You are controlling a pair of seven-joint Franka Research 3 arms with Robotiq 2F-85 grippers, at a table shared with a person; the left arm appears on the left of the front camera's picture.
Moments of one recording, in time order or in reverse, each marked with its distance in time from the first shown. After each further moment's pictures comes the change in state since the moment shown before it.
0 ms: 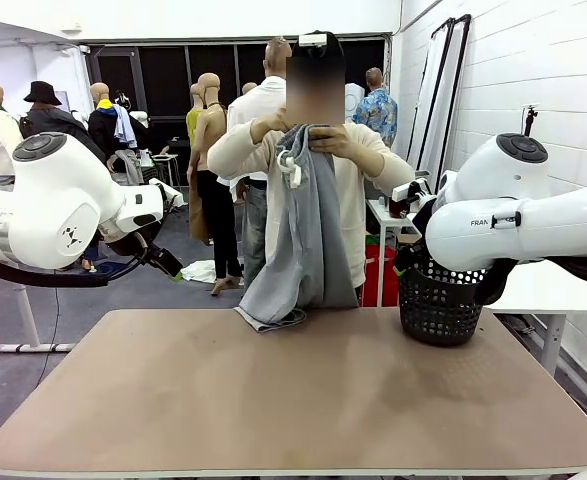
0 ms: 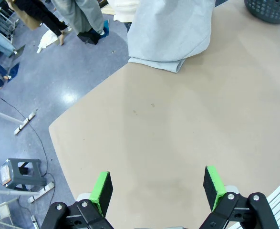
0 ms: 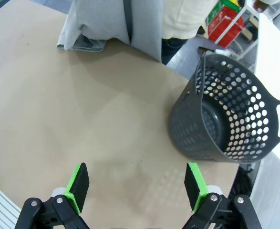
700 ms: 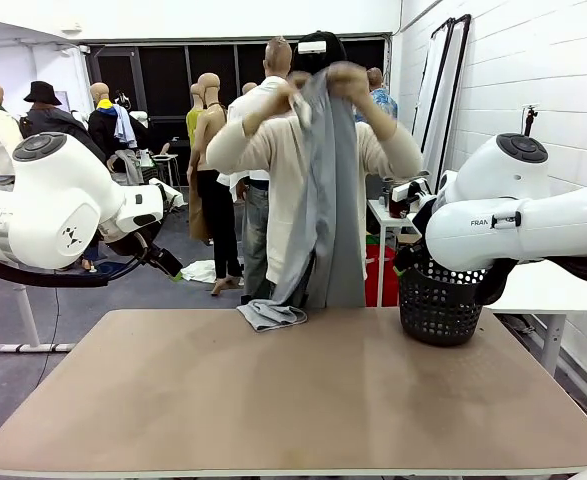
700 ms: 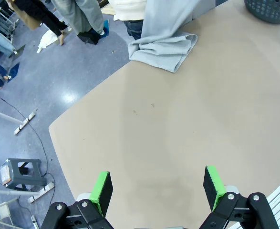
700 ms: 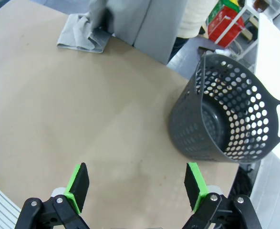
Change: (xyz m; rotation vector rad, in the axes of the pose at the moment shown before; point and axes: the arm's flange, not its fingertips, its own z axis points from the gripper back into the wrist) left arm 0.000 0.000 0.000 0.000 0.000 0.000; right arm 0.000 0.000 0.000 0.000 0.000 0.000
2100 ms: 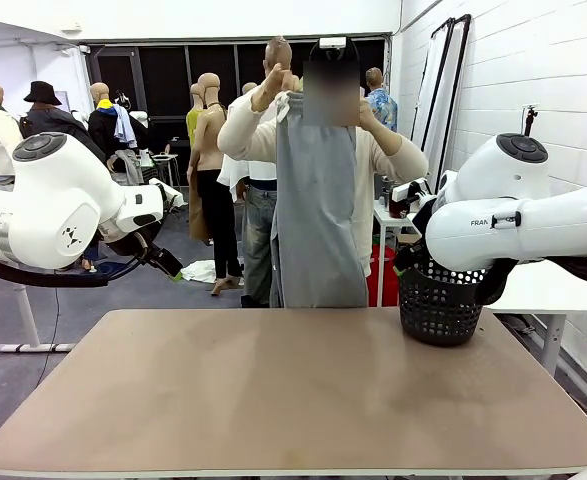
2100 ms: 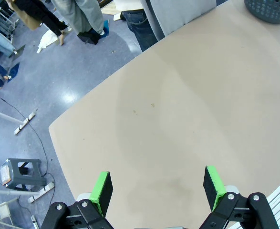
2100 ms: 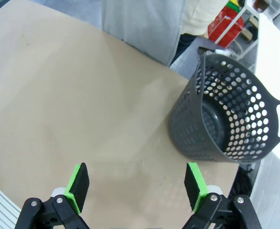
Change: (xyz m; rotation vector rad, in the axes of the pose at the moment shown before) left arm 0.000 0.000 0.000 0.000 0.000 0.000; right arm 0.000 0.000 0.000 0.000 0.000 0.000
